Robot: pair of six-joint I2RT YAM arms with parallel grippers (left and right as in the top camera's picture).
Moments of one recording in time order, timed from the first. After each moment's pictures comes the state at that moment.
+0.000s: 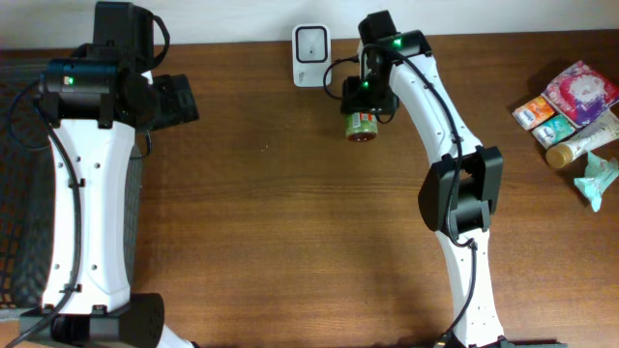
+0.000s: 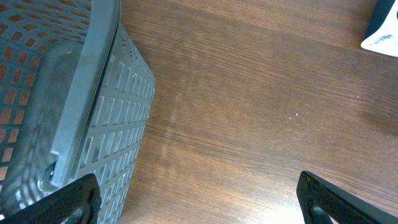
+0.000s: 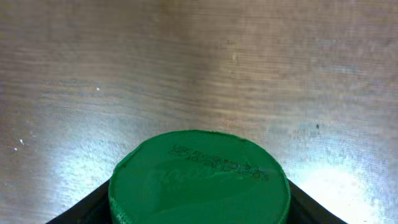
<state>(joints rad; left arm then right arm) -0.07 1.75 2.12 -1.48 -0.23 -0.31 0.25 2.50 2.43 -1.27 -0.16 0.23</state>
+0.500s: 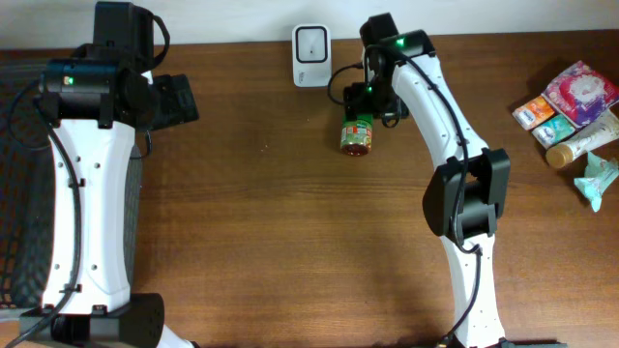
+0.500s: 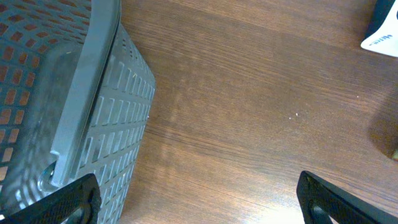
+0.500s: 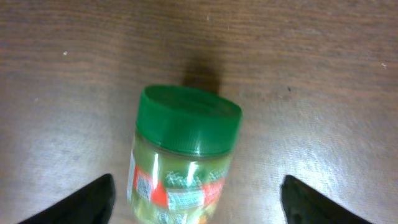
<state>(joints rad) -0.07 1.75 2.12 -1.48 -0.23 -0.31 0.26 2.43 2.33 -1.29 -0.09 0.19</state>
